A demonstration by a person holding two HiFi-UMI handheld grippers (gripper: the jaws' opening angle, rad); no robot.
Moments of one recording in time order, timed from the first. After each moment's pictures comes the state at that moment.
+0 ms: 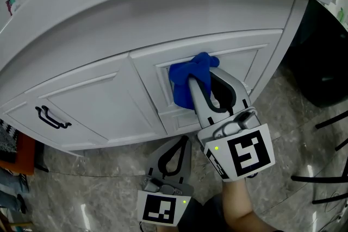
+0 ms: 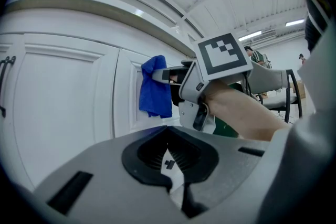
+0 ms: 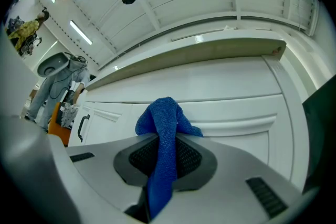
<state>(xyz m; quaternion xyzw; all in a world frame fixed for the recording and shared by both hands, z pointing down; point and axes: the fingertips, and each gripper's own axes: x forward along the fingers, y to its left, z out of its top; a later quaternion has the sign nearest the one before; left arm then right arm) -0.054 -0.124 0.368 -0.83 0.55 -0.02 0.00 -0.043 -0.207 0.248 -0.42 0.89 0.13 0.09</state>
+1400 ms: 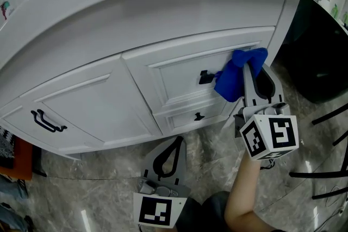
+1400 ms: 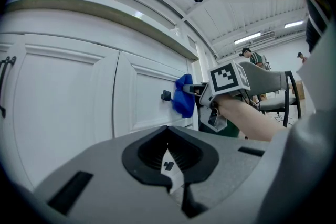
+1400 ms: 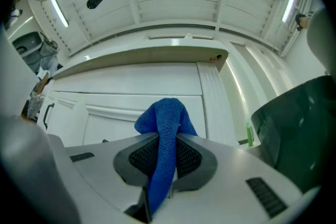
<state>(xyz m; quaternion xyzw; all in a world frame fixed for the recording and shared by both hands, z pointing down) -0.056 -0.121 0.367 -0.83 0.55 -0.01 -0.01 0.083 -0.246 0.263 -0.57 0.81 0.10 0.10</state>
